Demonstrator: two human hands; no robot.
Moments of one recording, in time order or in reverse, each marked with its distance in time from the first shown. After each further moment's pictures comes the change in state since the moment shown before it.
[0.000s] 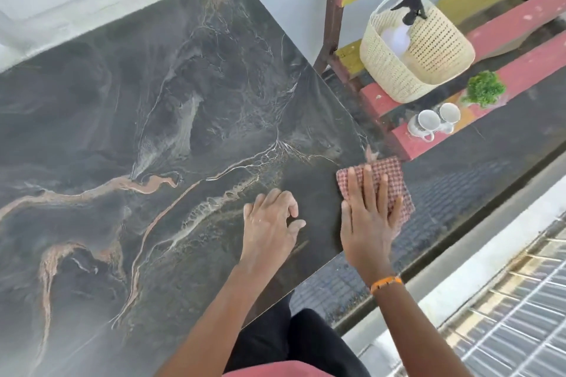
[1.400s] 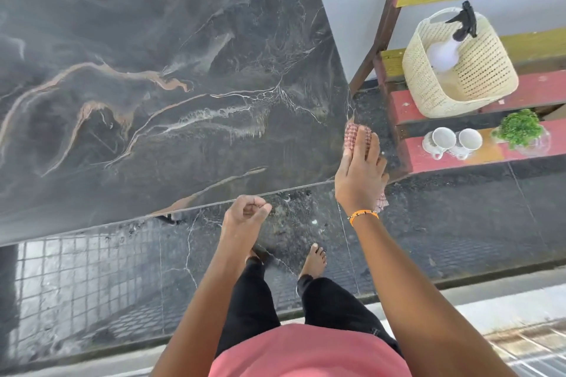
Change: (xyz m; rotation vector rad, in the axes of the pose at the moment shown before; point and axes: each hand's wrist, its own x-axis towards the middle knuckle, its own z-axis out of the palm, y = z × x) left_hand -0.119 0.085 0.081 -0.847 0.363 -0.748; right_hand 0.041 0.075 -0.017 0.106 0.010 -0.196
